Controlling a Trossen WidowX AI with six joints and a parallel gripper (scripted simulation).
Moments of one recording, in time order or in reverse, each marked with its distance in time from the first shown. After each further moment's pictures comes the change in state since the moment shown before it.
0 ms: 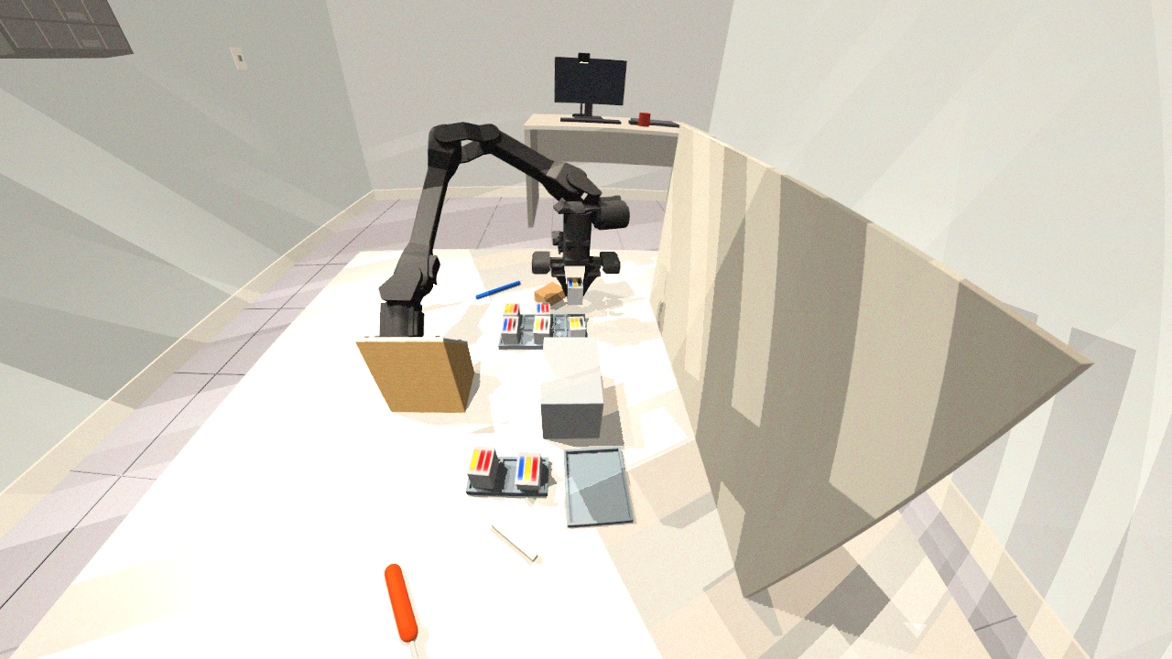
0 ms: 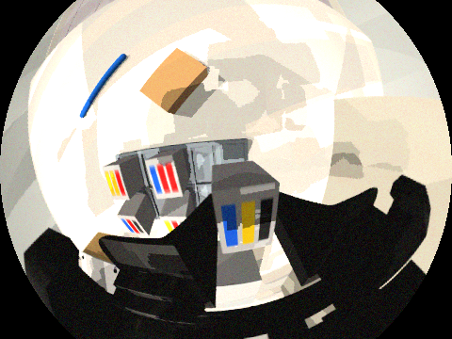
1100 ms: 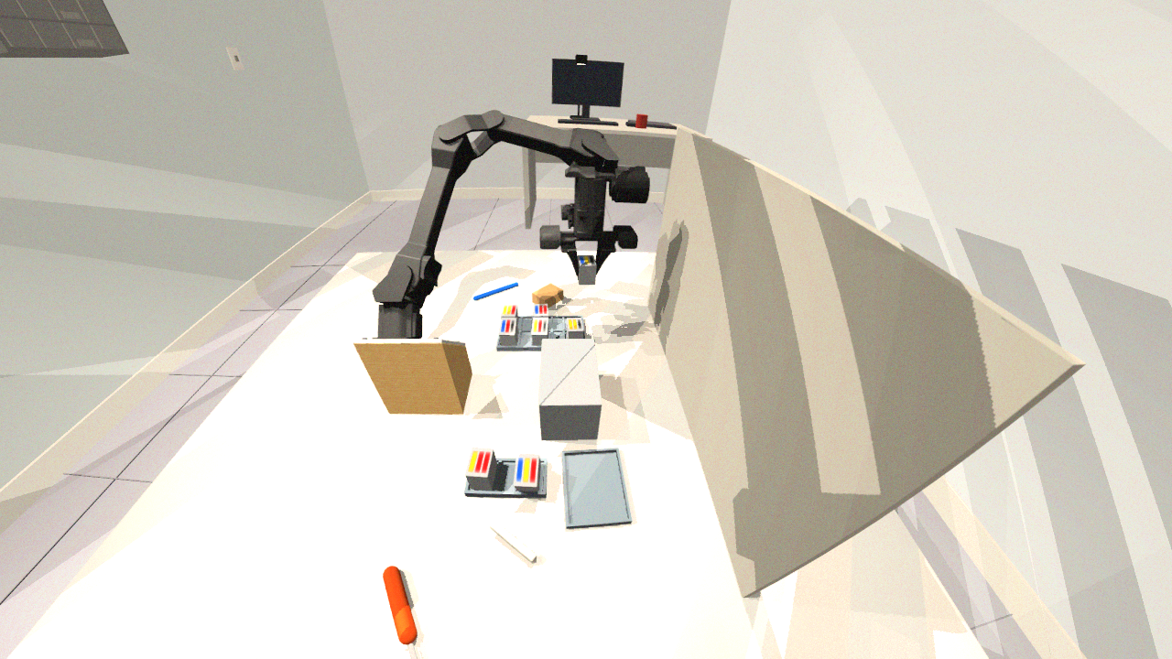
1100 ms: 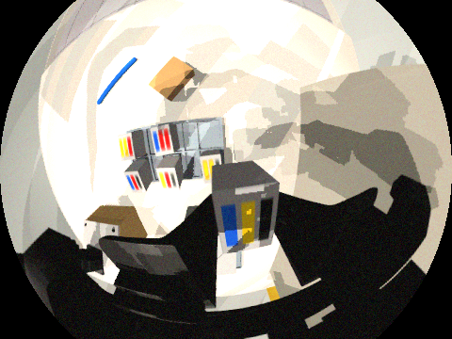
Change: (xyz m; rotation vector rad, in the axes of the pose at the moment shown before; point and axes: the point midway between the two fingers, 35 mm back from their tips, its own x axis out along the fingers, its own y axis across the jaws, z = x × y) arm -0.078 -0.023 -0.037 -0.009 0.017 -0.012
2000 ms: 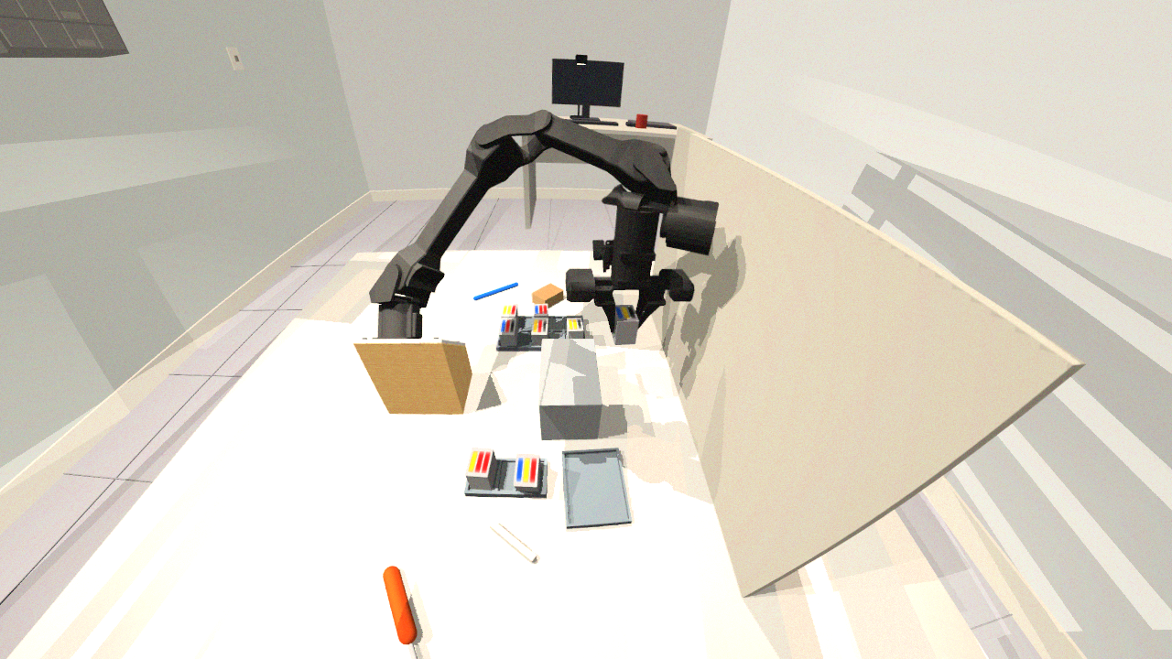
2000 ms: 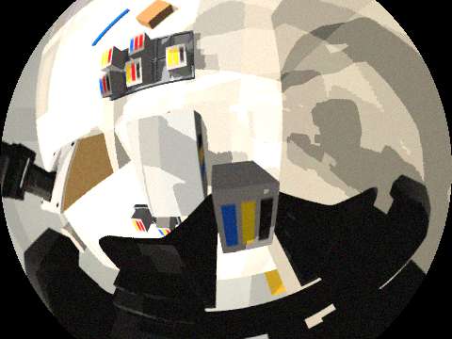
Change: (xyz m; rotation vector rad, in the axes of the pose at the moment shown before) arm -0.007 -0.038 -0.196 0.014 0.049 0.004
